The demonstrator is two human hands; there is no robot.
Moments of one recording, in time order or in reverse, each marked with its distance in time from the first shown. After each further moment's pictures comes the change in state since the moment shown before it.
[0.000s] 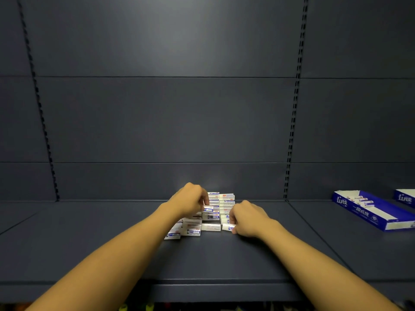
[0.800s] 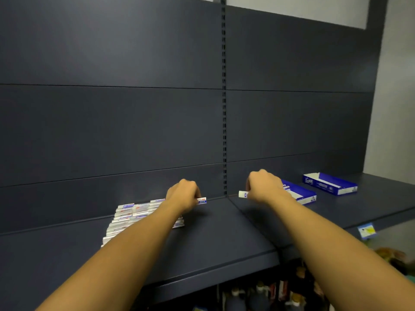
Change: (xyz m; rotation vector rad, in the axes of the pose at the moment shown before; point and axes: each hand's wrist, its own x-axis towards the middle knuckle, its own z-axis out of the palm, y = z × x) left_hand 0.047 0.136 0.019 0.089 0.040 0.092; right_hand -0.108 0.119 -0.099 -0.115 0.224 0.510
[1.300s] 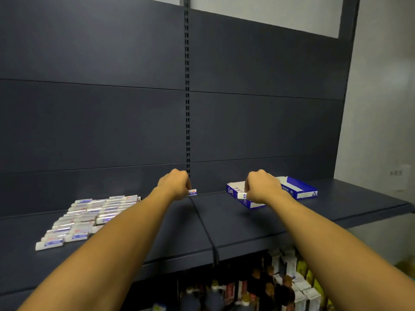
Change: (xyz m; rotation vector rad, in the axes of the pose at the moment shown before) left_hand 0.035 0.138 -0.002 0.015 -0.025 -0.066; right_hand -0.014 0.154 -0.016 -0.020 -0.022 0.008
